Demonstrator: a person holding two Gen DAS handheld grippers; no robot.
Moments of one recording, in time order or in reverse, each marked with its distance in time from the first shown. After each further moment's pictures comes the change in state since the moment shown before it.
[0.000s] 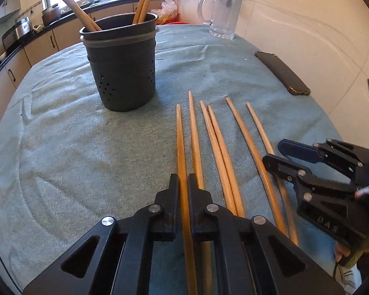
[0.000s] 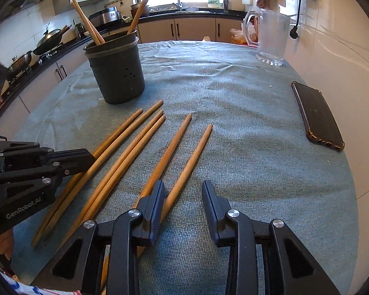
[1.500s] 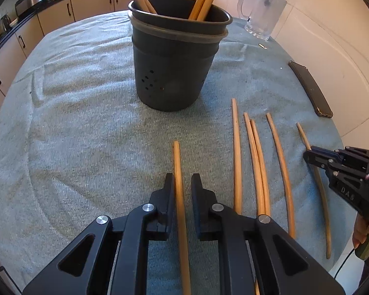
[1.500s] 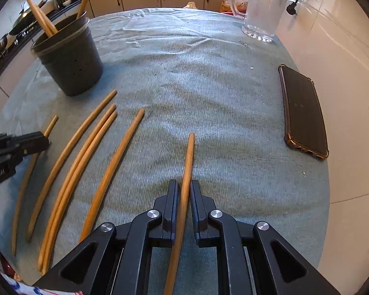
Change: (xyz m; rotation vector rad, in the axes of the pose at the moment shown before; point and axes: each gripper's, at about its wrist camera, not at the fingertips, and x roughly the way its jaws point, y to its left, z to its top) left arm 0.005 0.046 0.025 -0.139 0.113 0.009; right arm 0.023 -0.040 0.043 0.009 0.259 -0.080
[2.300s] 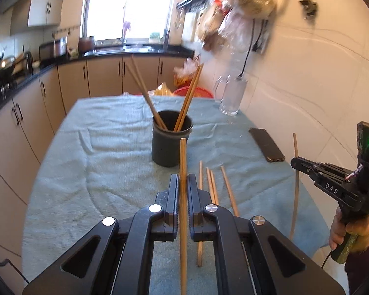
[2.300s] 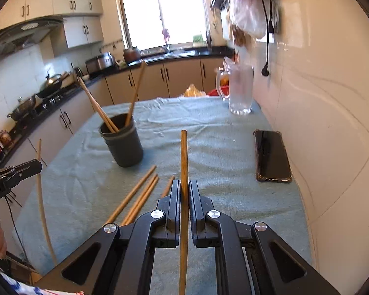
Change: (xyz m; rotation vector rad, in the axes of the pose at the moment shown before) left arm -0.176 -0.016 -0.068 0.017 -0.466 -0.024; right arm -0.140 0.003 -0.060 0.091 -0.497 0.089
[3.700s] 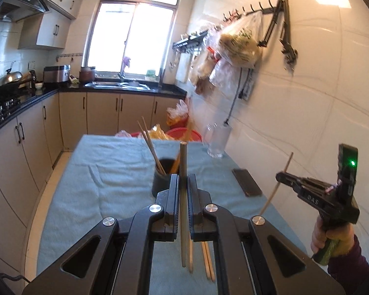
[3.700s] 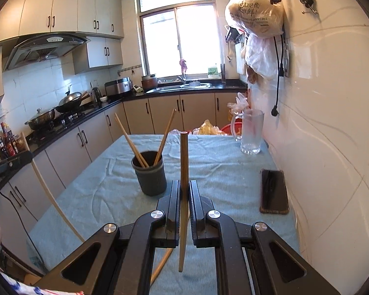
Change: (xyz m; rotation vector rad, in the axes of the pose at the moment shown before) left arm -0.089 0.018 0.024 -0.045 -0.230 -0.056; right arm -0.061 0.027 0.026 -0.073 -0.176 0.057
